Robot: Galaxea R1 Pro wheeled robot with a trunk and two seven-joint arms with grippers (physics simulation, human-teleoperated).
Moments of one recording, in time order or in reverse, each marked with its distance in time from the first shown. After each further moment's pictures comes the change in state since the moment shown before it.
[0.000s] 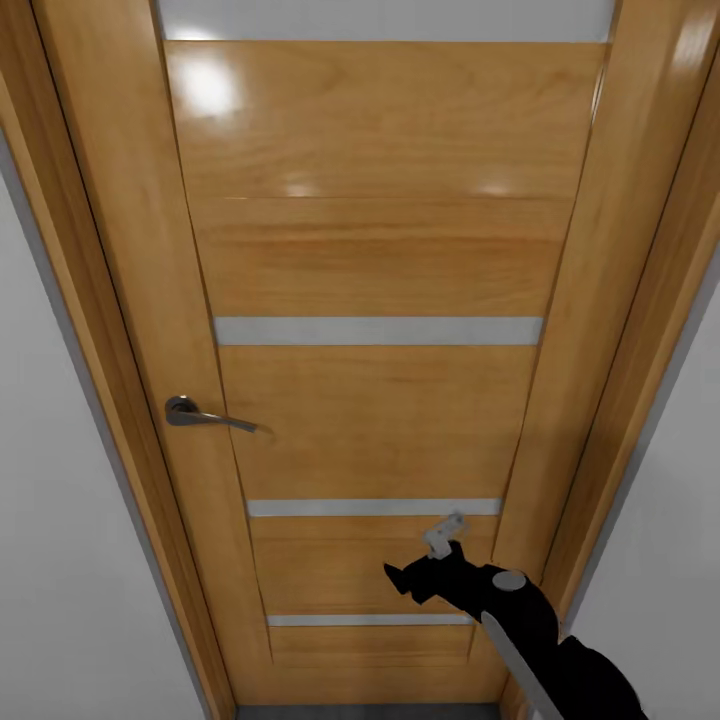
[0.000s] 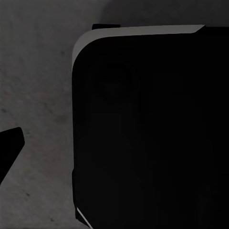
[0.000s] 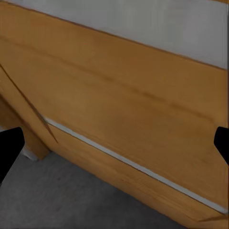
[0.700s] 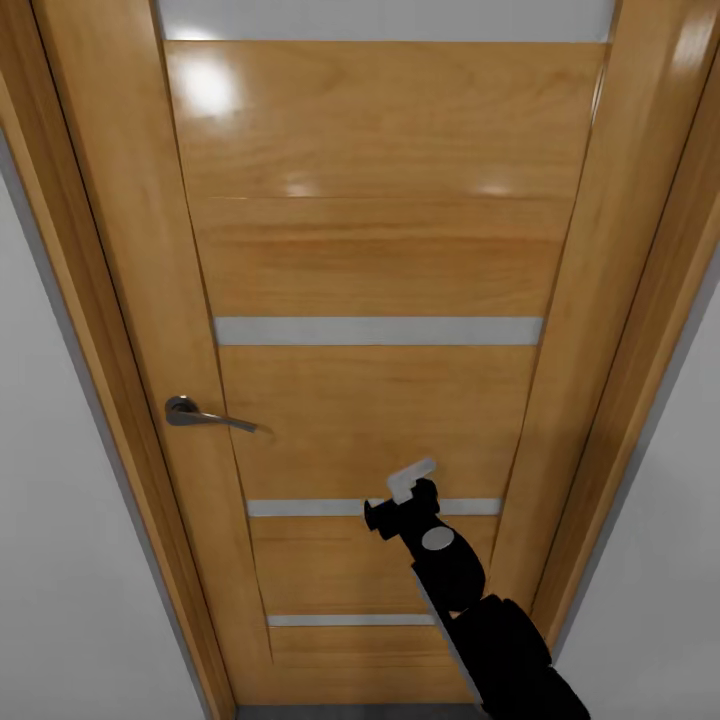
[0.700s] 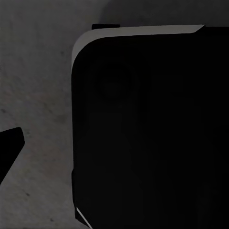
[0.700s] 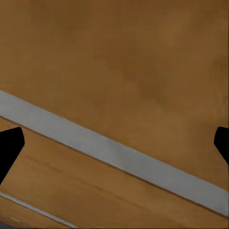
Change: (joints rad) left arm 0.000 0.000 0.000 0.000 0.000 0.000 -0.001; right arm -0.111 0.269 0.002 0.012 0.436 0.072 -0.150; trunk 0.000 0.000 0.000
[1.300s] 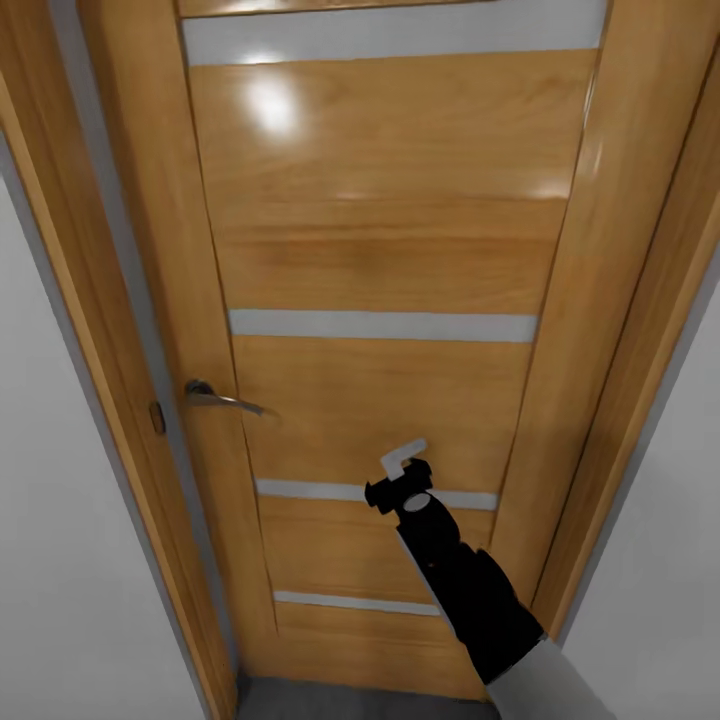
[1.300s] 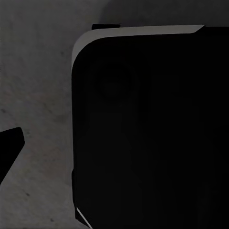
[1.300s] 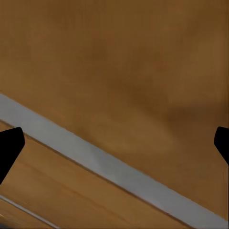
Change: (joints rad) left arm 0.000 0.000 -0.001 0.000 0.000 0.000 0.000; right arm -0.171 0.028 -0.001 0.270 0.008 -0.049 -0.038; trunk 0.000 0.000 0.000
